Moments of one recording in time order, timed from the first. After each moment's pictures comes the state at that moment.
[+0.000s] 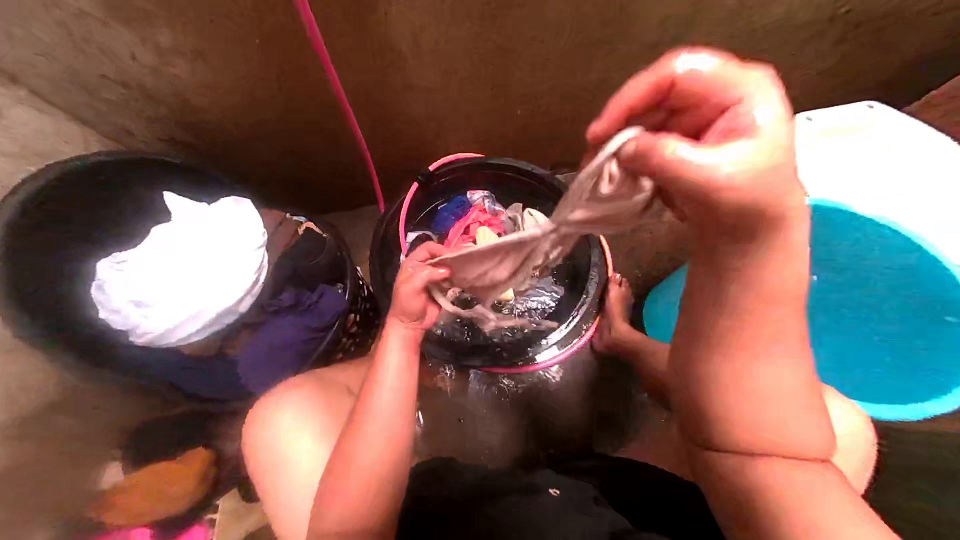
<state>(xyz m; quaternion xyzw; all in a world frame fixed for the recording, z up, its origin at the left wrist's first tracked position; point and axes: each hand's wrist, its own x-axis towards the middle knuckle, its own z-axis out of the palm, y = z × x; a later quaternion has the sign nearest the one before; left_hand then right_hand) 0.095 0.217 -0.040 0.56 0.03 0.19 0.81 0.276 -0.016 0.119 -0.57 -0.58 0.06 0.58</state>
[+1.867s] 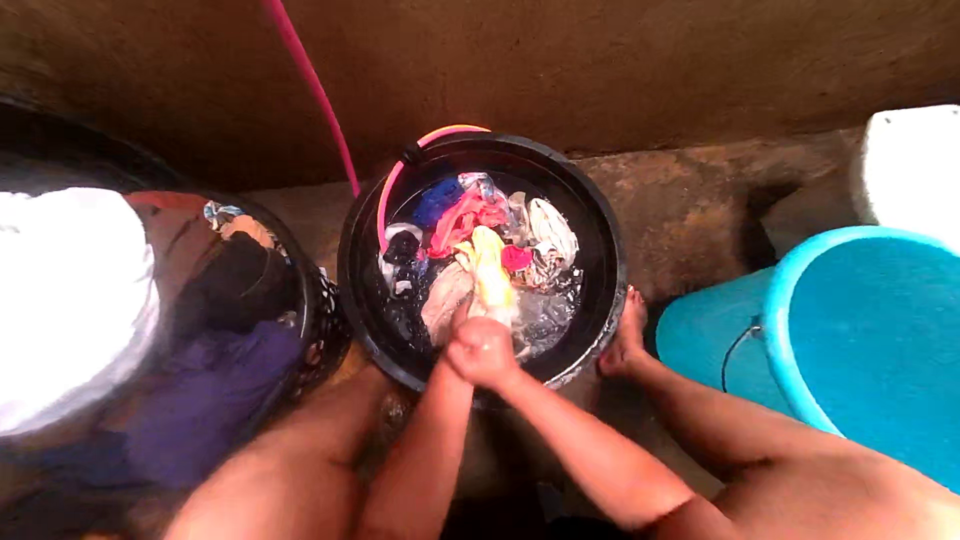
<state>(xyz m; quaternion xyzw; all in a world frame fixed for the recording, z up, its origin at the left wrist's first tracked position) 0.168 0.189 -0.160 0.45 0.46 -0.02 0.76 0.178 0.118 -0.181 -0.83 -0.33 0.10 0.45</state>
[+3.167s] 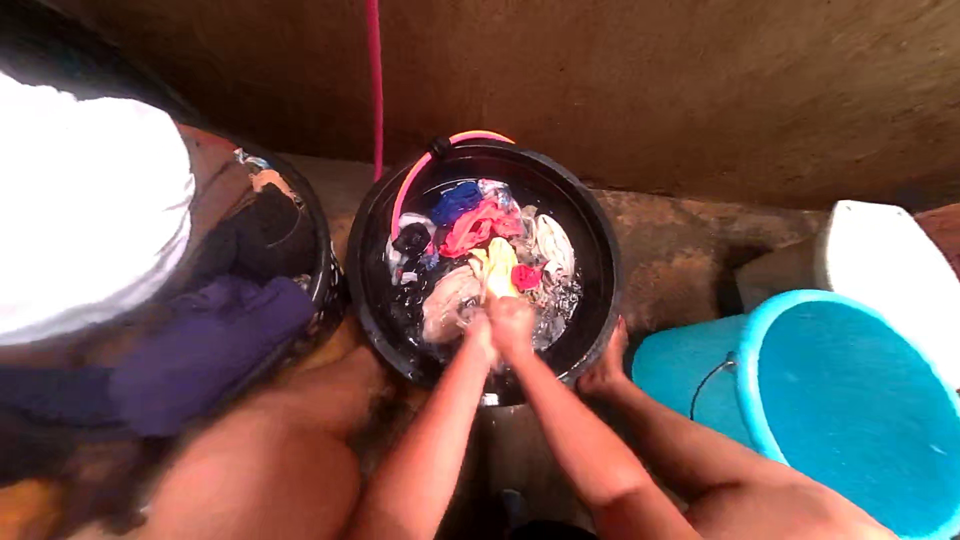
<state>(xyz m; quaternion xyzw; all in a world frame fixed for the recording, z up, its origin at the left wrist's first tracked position) 0.172 0.159 -0.205 0.31 0.54 -0.03 0.78 0.205 0.117 -0.202 -0.86 -0.12 0.20 0.46</state>
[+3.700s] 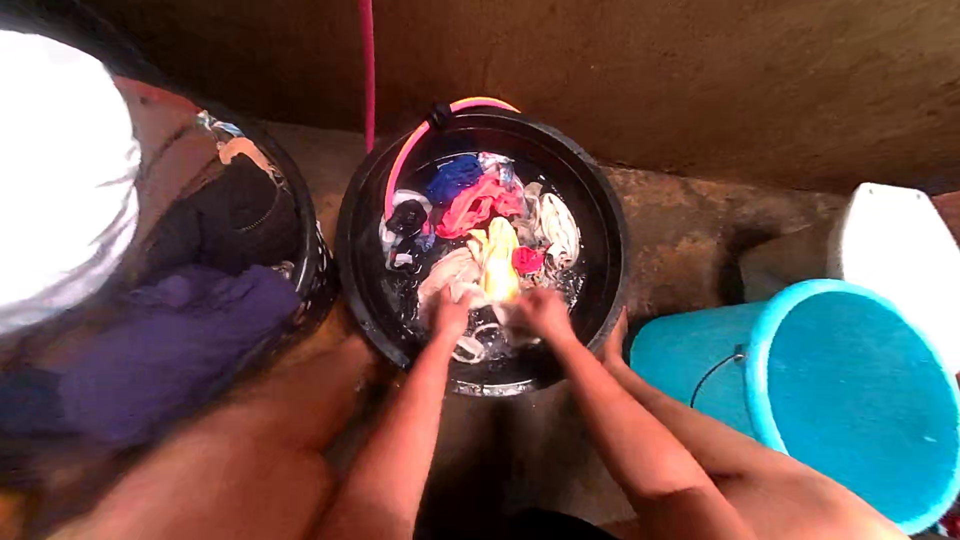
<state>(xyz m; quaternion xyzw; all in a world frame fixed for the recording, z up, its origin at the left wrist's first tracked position) 0.146 0.219 -0.266 0.69 0.46 -0.10 0.55 0.272 0.051 -0.256 -0.91 -0.16 0.33 0.17</state>
